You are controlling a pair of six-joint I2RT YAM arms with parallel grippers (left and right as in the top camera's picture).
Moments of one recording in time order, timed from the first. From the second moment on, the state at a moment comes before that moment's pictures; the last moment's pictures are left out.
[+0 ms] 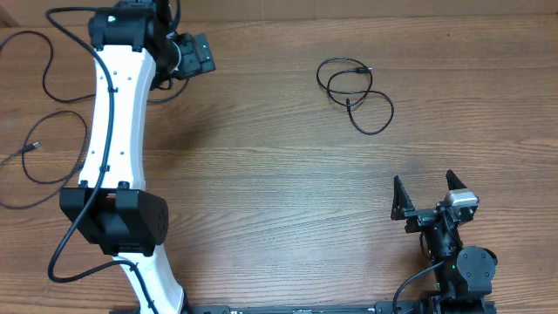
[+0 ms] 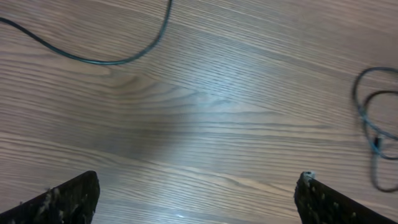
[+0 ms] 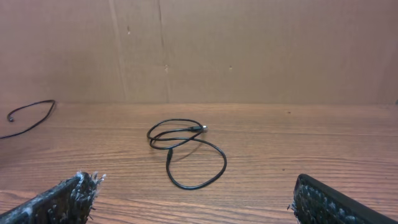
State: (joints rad) left arm -0.05 2.03 2.20 -1.34 0.03 -0.36; right arm 0.01 0.01 0.02 -0.03 -0.11 0.04
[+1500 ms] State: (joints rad) left arm -0.58 2.25 2.18 -0.72 0.11 -0.53; right arm 0.01 0.01 0.02 -0.03 -0.11 0.04
